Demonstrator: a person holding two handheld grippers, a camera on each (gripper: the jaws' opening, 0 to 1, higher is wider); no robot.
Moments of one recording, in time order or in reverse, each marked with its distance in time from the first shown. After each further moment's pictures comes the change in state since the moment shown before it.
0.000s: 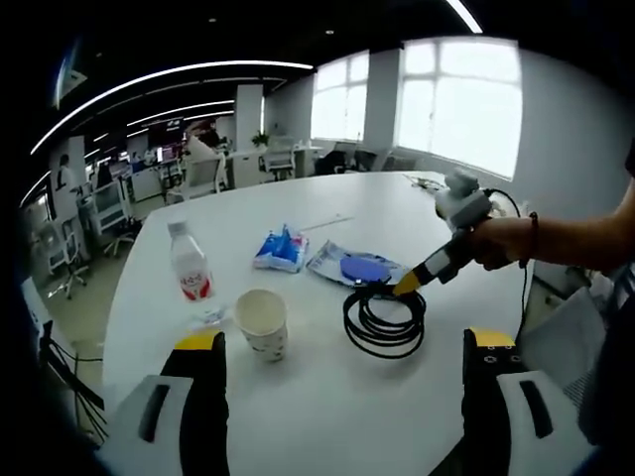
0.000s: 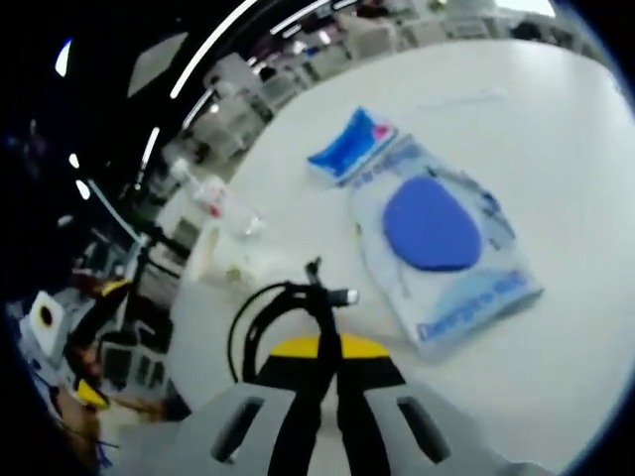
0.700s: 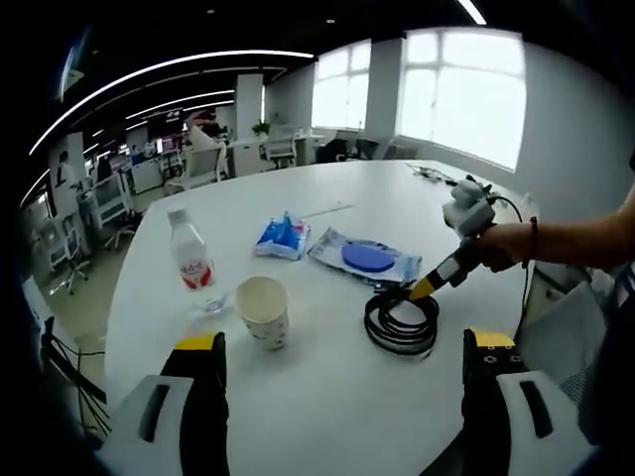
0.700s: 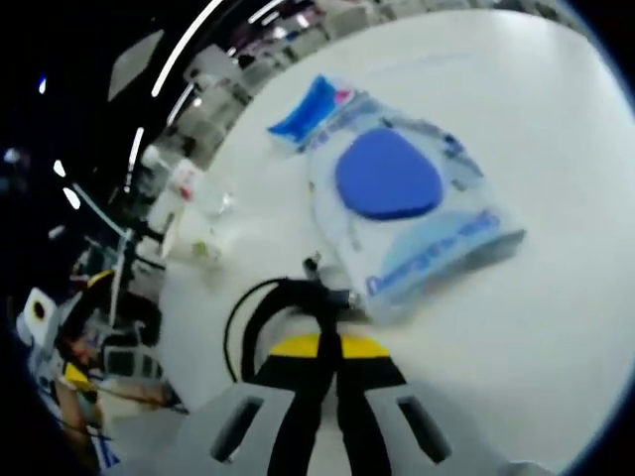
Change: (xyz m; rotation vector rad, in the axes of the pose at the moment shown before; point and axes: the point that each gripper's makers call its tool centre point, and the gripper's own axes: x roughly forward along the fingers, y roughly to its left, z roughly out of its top) left arm 0.000 0.003 -0.008 -0.007 0.051 0.012; right arm 0.004 -0.033 -0.031 0.066 0.069 -0.029
